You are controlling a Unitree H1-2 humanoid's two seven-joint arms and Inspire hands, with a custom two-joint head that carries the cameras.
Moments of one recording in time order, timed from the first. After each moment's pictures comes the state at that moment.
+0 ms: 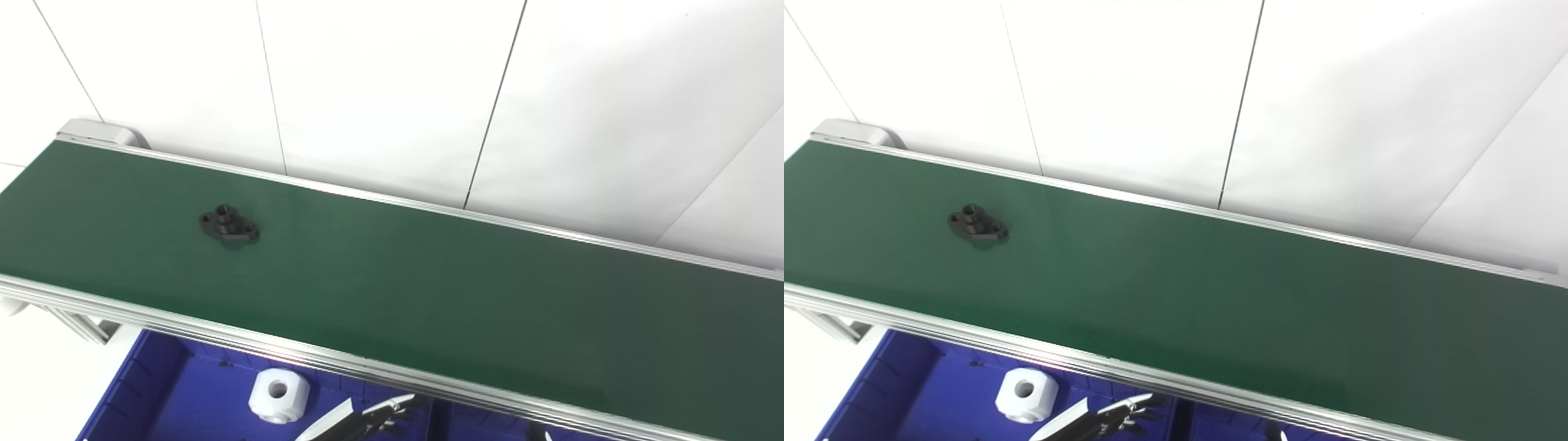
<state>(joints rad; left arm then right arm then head) 0.31 0.23 -0.40 0.12 0.15 -0.44 -0.28 0.56 -0.17 0.22 -0.01 -0.18 -0.40 0.03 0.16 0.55</state>
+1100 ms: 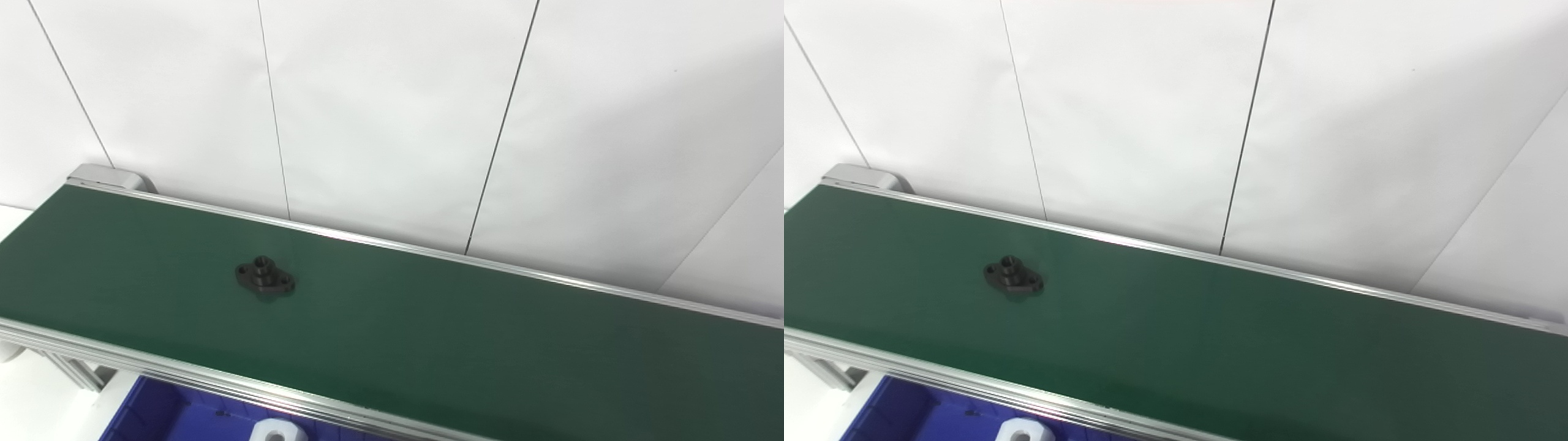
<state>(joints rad) 0.24 0.23 -0.50 0.22 0.14 -0.44 -0.15 0.52 -0.19 0.23 -0.07 -0.06 -0.41 -0.02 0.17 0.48</state>
